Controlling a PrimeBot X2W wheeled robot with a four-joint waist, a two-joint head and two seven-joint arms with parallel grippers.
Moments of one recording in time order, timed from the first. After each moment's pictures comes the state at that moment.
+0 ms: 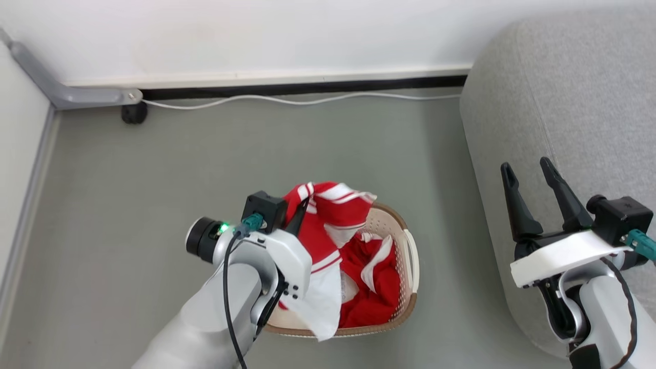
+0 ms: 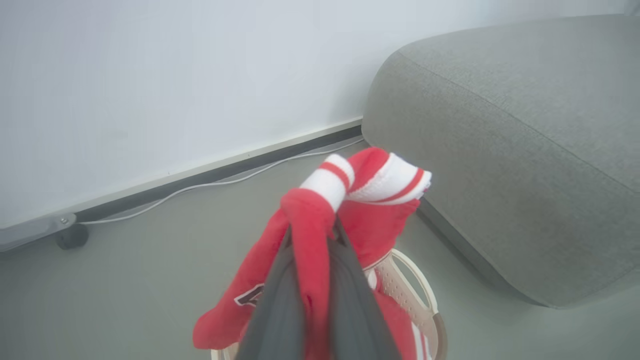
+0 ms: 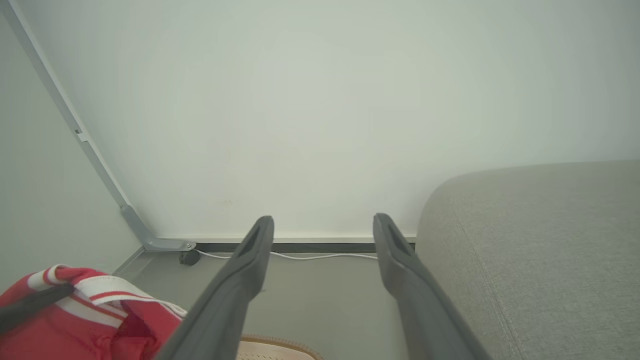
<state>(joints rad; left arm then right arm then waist) -0.70 0.05 -0.90 0.90 -0.68 0.06 -0.25 -0.37 -0.20 0.22 0.37 0.42 0.12 -0.26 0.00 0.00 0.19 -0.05</state>
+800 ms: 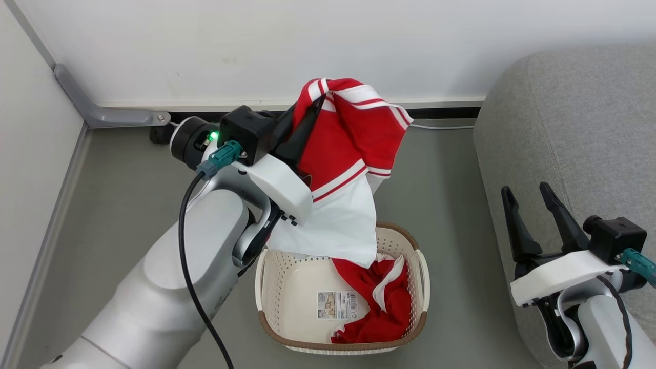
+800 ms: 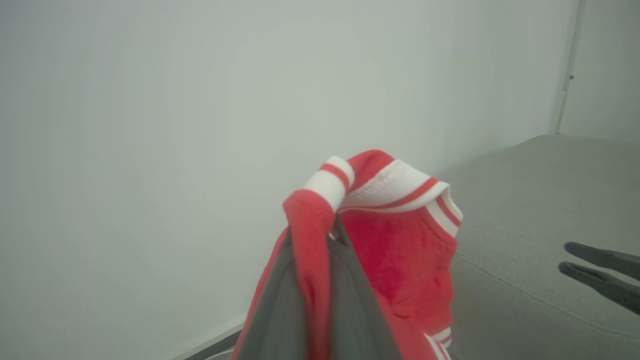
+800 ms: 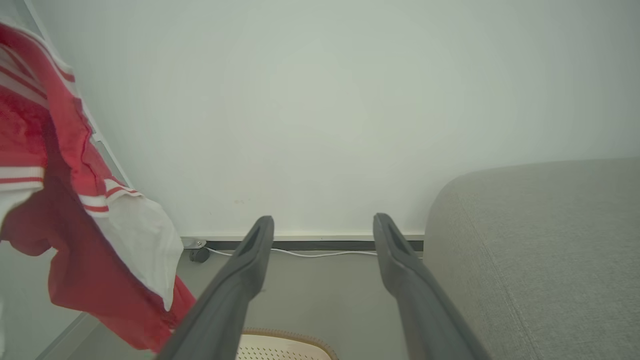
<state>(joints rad) -0.79 0.16 -0.75 0.50 -0.56 0.02 -0.21 -0.31 -0.19 0.20 0.40 0.41 0.12 -0.26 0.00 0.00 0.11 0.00</state>
